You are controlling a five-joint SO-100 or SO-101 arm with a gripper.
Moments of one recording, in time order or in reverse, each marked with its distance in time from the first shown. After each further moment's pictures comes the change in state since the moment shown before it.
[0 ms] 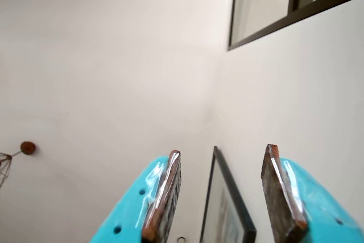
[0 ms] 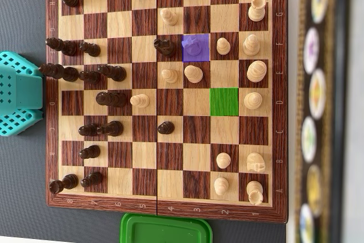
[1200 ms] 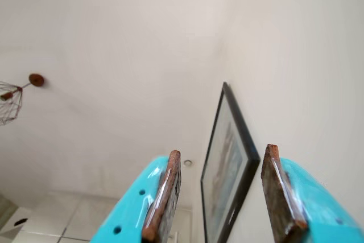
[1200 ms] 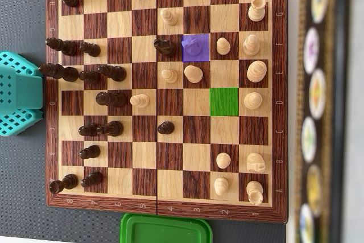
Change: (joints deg) arm 0.0 0.0 -7.1 27.0 0.0
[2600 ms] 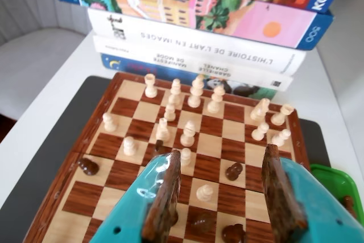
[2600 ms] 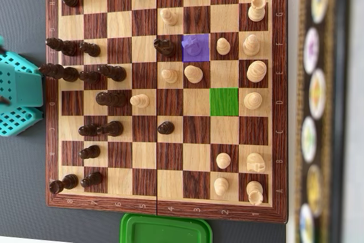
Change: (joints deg) arm -7.5 -10.1 -40.5 144.5 0.0
